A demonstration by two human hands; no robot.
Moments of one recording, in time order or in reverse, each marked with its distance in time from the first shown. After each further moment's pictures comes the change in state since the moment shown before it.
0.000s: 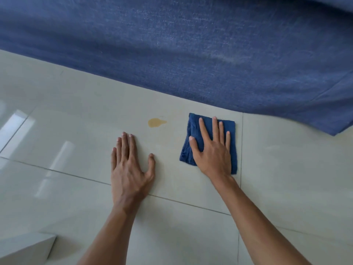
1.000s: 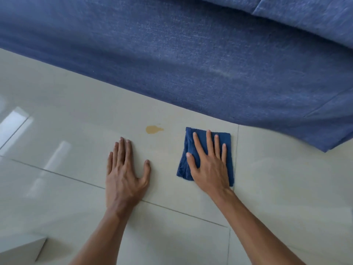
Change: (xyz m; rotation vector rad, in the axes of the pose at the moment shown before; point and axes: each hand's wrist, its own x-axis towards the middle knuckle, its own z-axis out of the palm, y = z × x) left_hand -0.001 0.001 -0.003 0.004 0.022 -0.007; right_hand -0.015 0.012 -0.011 -0.049 -0.119 -0.105
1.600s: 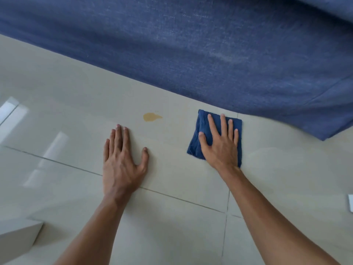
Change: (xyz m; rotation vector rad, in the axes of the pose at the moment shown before) left_hand -0.001 0.000 0.005 0.021 0.009 0.015; right_hand 0.023 0.035 -0.006 0.037 0.031 0.167
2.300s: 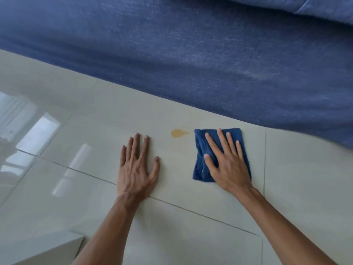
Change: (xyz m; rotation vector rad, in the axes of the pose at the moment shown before) left_hand 0.034 -0.049 -0.013 0.012 -0.060 0.100; right_hand -0.015 -0.052 0.006 0.029 -0.062 -0.269
